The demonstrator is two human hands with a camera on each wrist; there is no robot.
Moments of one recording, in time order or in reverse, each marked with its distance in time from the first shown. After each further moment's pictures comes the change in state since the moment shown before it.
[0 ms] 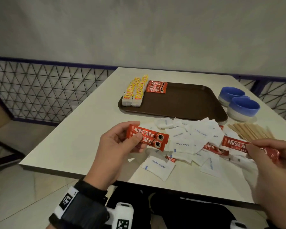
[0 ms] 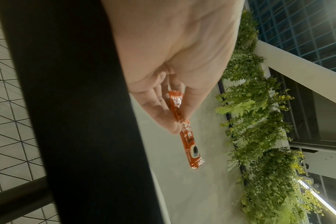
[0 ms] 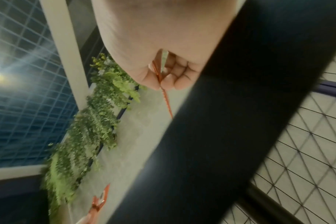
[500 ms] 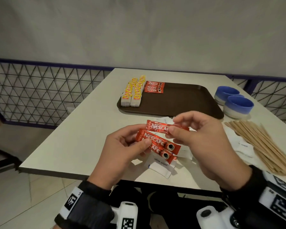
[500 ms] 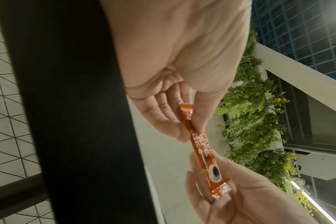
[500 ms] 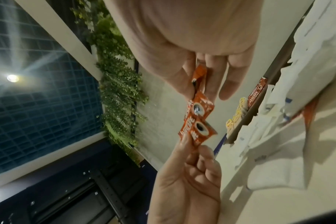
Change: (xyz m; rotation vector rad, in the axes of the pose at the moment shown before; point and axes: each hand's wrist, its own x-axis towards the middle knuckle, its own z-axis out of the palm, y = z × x) left_hand -0.004 0.001 -0.006 0.047 -0.183 -0.006; right_hand -0.014 -0.067 0.100 0.082 -0.532 0.210
